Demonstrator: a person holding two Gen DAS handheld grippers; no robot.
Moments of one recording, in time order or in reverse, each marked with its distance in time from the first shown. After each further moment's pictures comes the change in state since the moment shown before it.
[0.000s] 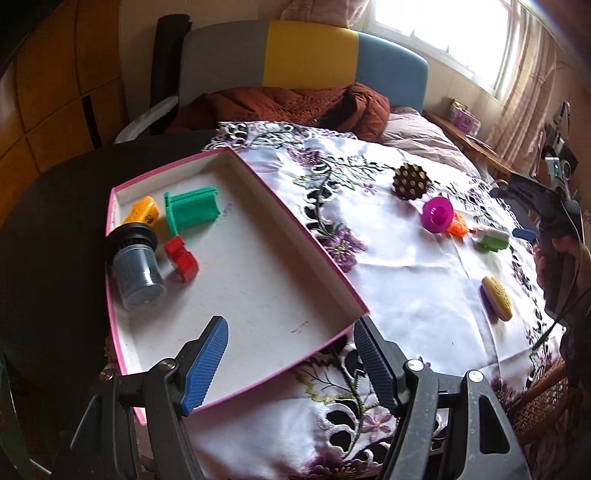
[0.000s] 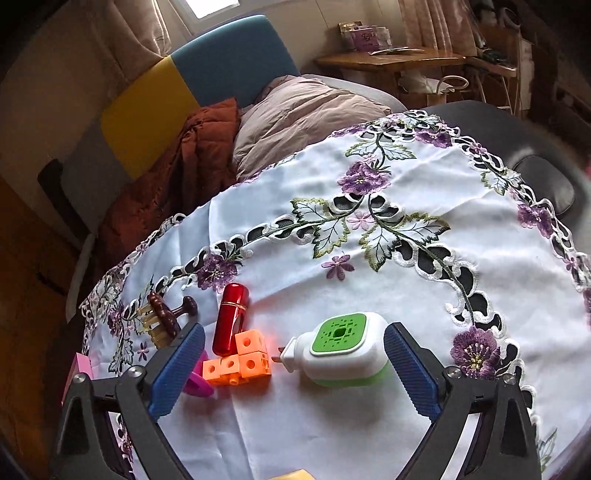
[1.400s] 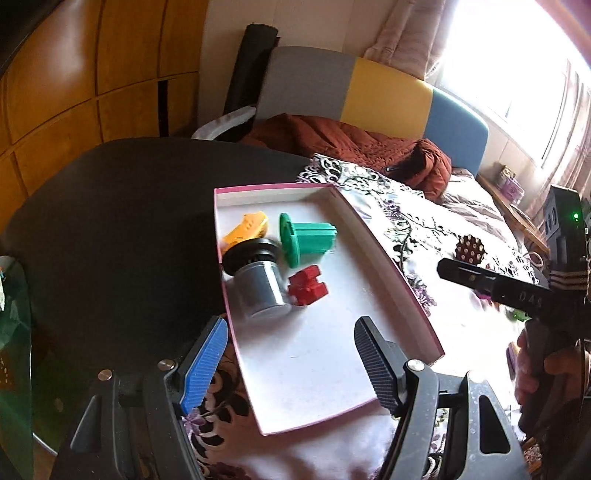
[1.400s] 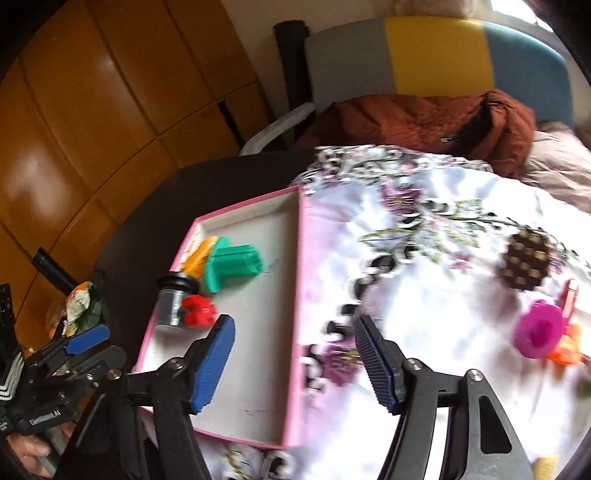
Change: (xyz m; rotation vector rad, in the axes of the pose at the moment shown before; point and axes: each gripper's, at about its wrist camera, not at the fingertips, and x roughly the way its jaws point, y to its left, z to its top) left arm -0.033 0.093 0.000 -0.240 -0.121 0.102; right arm -0.009 0.236 -0.151 -0.725 0.182 0.487
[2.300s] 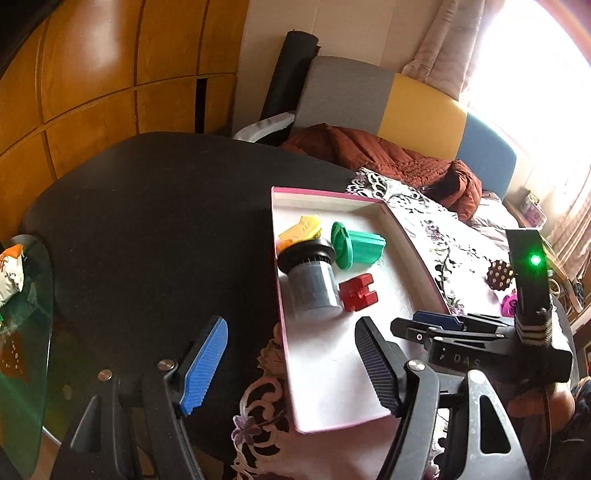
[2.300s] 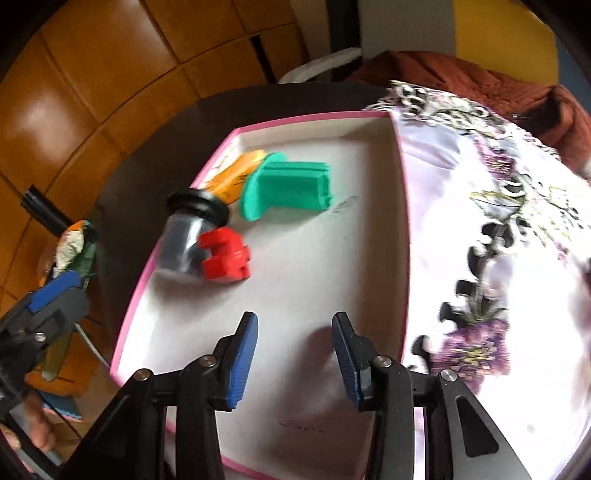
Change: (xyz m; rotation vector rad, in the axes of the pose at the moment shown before) left arm -0.003 0.049 -0.001 -0.086 -0.042 0.077; right arm 0.086 0.065 -0.021 -0.131 0.222 0.026
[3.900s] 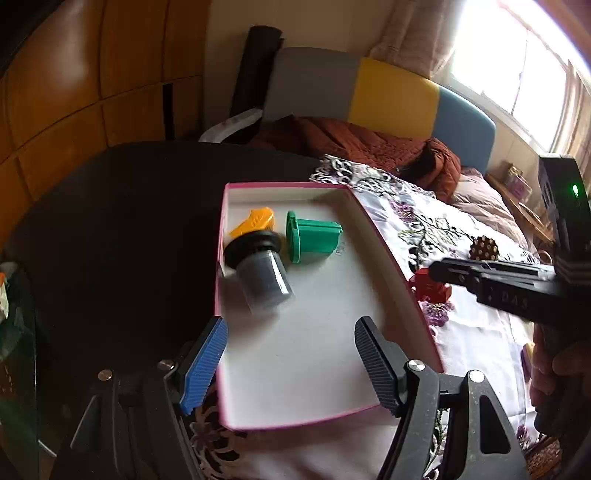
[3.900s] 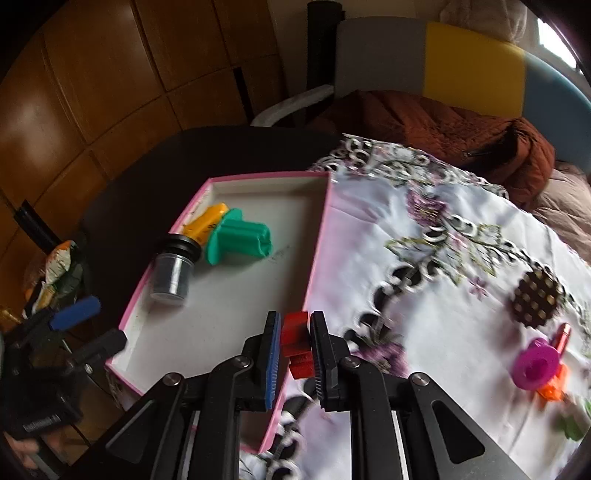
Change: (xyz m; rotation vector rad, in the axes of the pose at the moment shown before) left arm 0.011 -0.037 0.001 0.083 0.029 -0.036; right arm -0.066 -0.008 0.012 -0.020 -0.114 -0.086
